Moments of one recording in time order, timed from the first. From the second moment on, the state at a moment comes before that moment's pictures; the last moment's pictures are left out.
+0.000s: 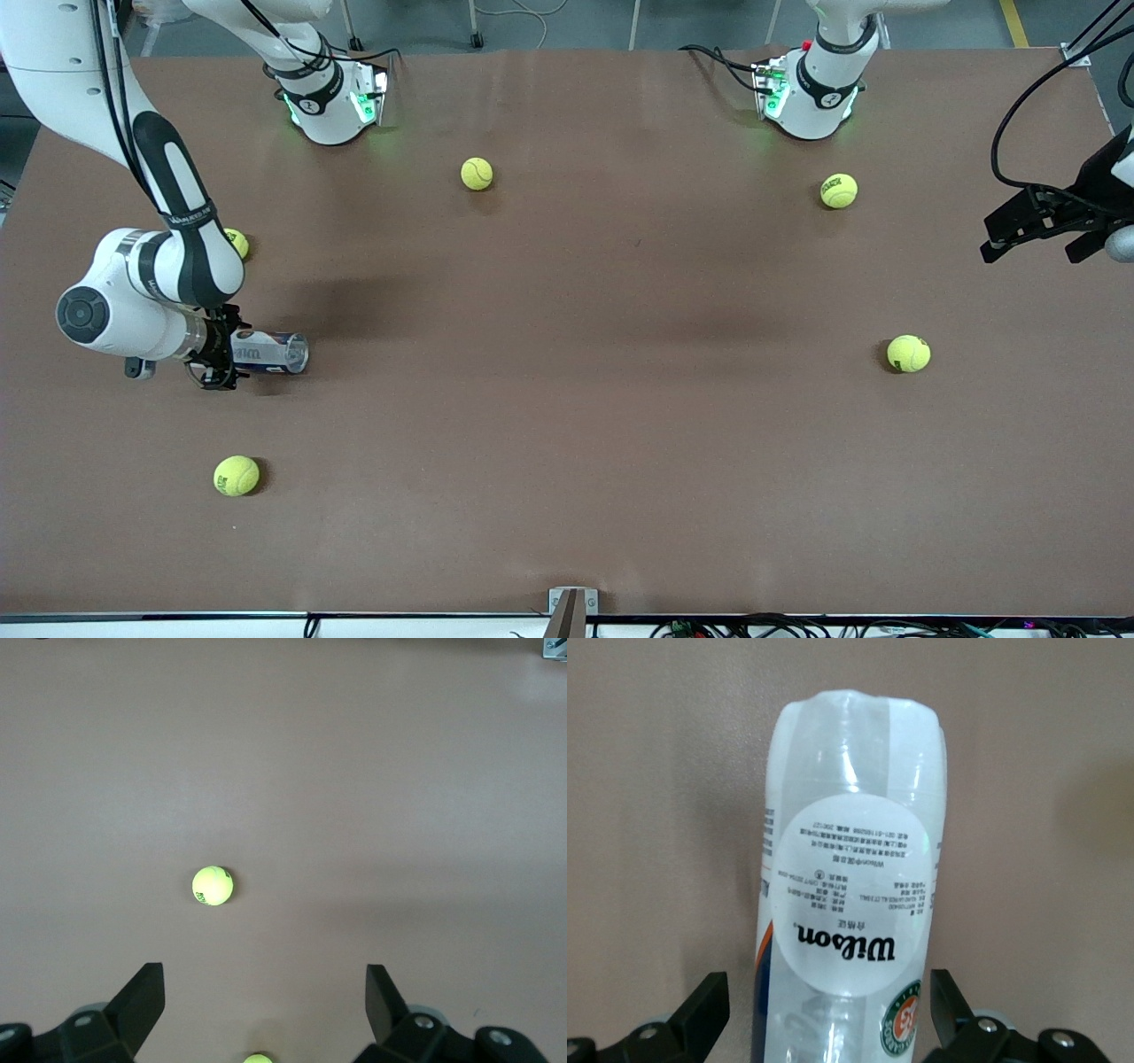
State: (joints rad) left arm -0.01 0.02 -0.03 -1.51 -0.01 1.64 -0.03; right arm -0.07 0.47 -0.07 -2.01 0.02 2.33 1.38
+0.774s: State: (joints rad) left arm -0.01 0.02 -0.03 -1.51 -0.01 1.64 -0.03; right arm -0.05 0.50 -0.06 -2.00 0.02 2.28 1.38
